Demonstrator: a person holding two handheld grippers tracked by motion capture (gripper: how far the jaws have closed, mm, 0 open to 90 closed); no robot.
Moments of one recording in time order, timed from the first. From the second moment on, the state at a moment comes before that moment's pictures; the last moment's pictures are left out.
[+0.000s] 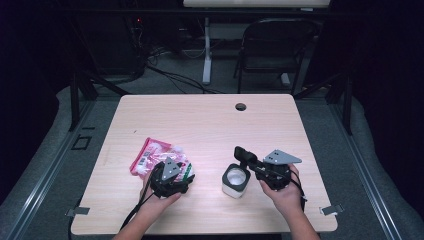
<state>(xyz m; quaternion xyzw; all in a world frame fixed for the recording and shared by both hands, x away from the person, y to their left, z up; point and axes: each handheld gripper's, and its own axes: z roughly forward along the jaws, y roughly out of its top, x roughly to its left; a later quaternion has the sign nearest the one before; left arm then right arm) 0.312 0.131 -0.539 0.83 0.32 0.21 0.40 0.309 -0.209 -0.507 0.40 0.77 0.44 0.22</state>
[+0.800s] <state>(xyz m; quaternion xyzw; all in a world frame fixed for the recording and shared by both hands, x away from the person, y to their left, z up) 0.319 0.130 -0.538 0.83 0.32 0.21 0.40 0.296 -0.198 -0.505 0.37 0.79 0.45 0.21</state>
